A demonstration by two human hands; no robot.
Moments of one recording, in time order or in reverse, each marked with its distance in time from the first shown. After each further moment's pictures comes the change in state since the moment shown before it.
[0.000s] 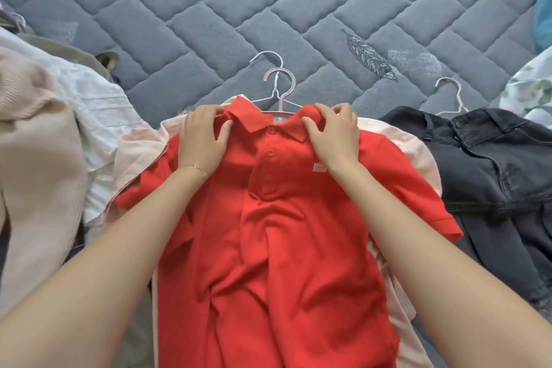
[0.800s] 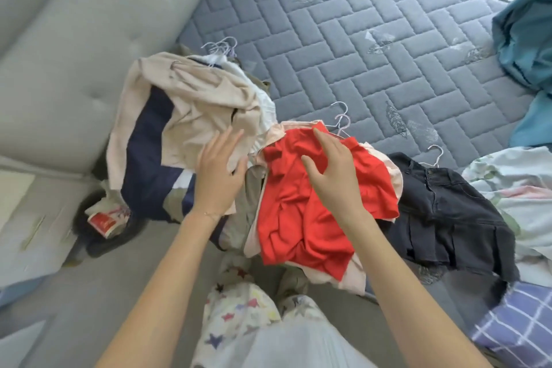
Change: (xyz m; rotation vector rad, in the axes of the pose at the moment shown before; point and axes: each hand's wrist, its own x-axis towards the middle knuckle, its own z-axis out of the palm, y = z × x) left_hand -0.266 0.172 -0.406 -0.091 0.224 -0.259; right_hand -0.272 -0.231 -0.332 0.338 -0.270 -0.460
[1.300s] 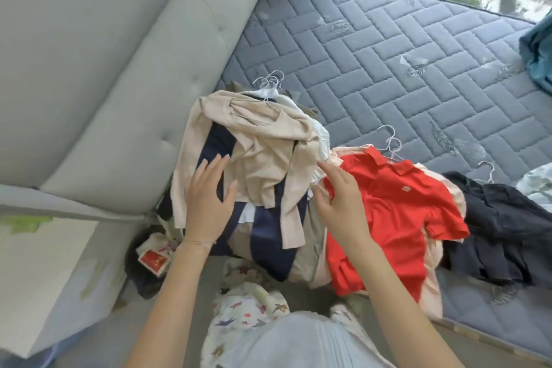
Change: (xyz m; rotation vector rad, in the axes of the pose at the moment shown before) left_hand 0.045 -0.175 -0.170 0.031 -0.051 -0.048; right_hand 0.017 -0.151 0.153 0.038 0.098 0.023
